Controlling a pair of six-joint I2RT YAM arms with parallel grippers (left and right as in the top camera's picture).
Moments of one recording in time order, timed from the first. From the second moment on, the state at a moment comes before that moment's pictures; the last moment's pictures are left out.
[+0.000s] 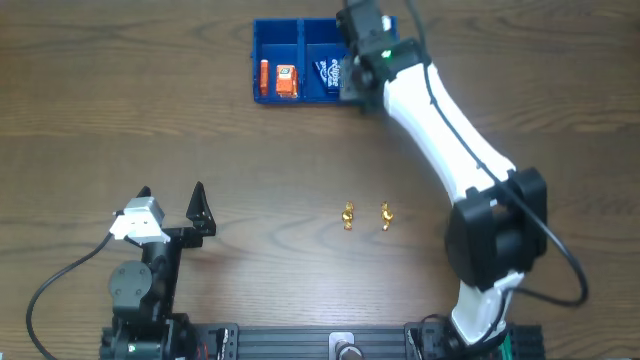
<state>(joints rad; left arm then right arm) -0.05 0.01 0.02 -0.12 0.00 -0.24 0.45 1.92 1.70 -0.87 0.17 0.36</state>
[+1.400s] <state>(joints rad) -0.05 0.01 0.02 -0.12 0.00 -0.24 0.50 1.74 1.32 -0.75 0.01 0.50</state>
